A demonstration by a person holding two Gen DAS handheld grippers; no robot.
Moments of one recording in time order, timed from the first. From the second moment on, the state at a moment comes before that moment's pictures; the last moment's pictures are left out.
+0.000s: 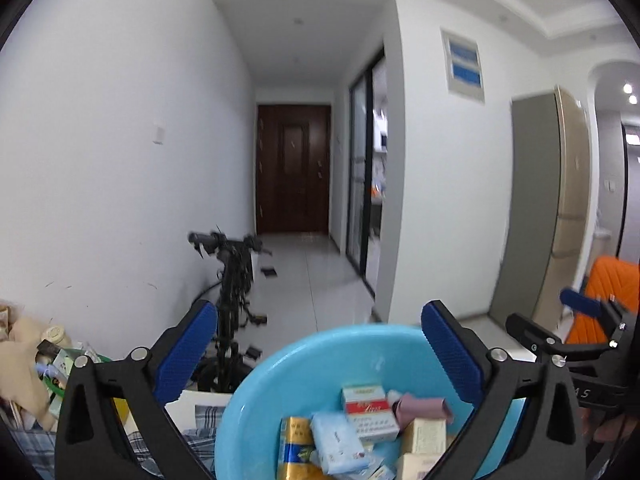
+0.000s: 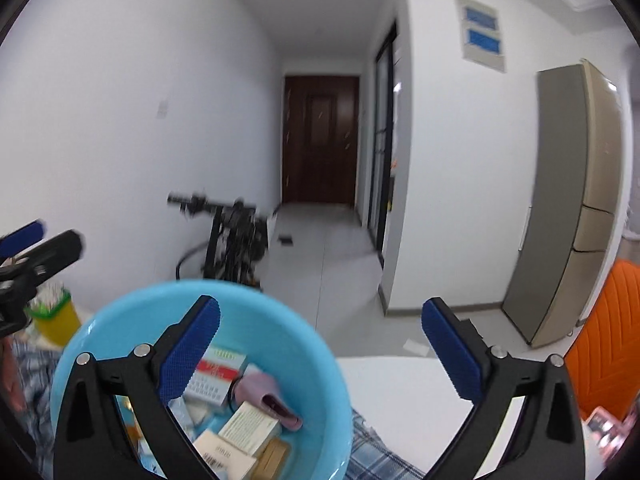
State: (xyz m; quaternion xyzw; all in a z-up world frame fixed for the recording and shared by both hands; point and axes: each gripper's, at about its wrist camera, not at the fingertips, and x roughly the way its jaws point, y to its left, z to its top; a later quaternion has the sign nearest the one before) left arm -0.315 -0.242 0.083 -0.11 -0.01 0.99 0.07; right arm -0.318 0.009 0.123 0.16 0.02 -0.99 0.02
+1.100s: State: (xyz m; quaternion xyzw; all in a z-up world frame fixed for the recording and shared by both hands) left arm -0.215 -0.261 0.125 -0.19 -0.05 0.98 0.06; right arm -0.200 -0.007 0.181 0.14 0.04 -0.99 0.04
